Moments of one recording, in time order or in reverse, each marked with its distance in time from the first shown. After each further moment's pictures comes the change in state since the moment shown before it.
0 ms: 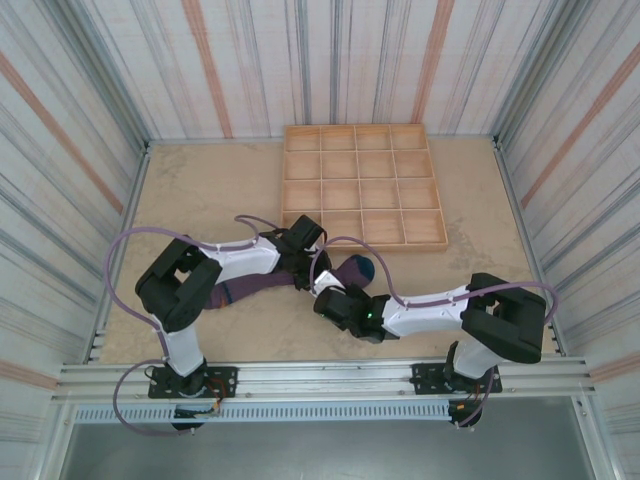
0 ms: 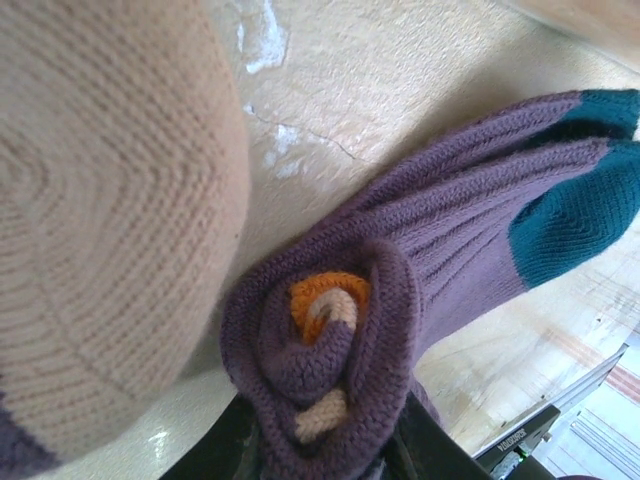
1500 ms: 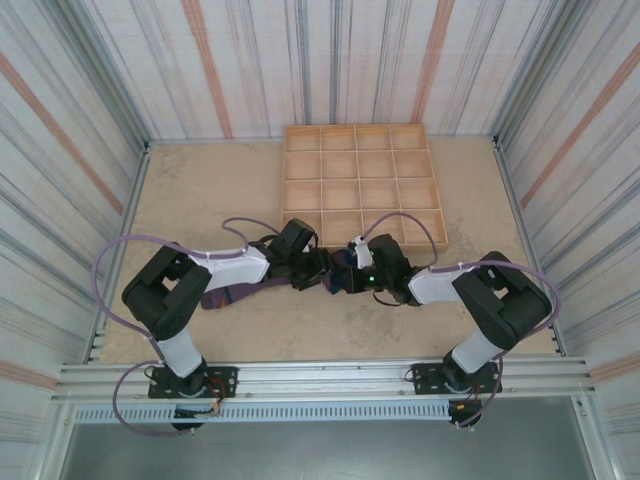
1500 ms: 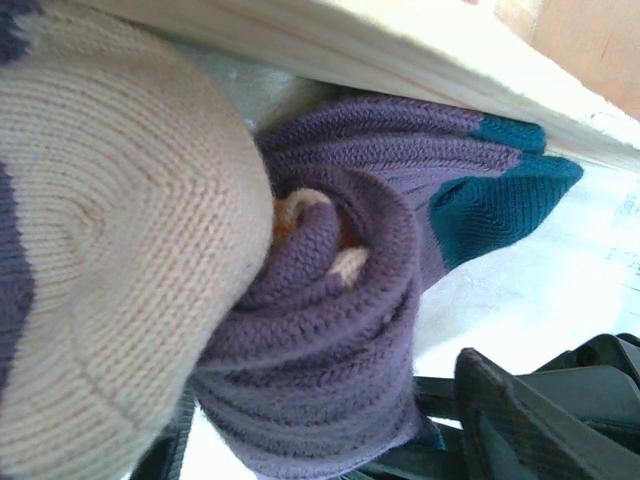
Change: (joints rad) left arm 0.011 -0.086 -0.135 0.218 -0.090 -0.013; right arm -0.587 0.075 -0.135 0.476 -1.061 0.388
